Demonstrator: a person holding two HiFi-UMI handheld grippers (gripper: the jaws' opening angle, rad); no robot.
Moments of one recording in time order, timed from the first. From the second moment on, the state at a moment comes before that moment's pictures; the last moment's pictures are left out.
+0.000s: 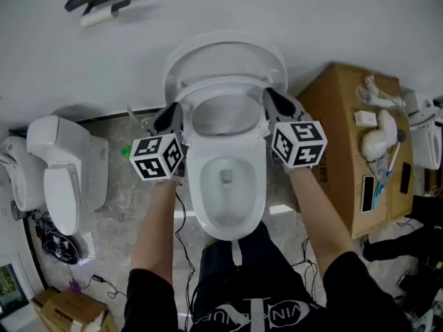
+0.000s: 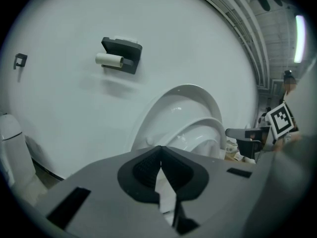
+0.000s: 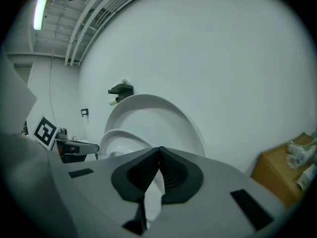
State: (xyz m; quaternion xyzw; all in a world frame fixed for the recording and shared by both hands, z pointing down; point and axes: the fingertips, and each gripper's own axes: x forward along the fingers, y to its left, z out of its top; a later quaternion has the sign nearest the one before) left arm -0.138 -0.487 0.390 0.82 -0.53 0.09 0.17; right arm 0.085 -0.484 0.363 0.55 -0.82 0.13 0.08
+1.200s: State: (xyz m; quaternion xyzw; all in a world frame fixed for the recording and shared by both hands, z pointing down) left arm -0.137 -0.318 0.298 0.86 -0.50 0.06 0.08; right arm 0.048 -0.293 0.293 0.47 -0.88 0.05 0.09
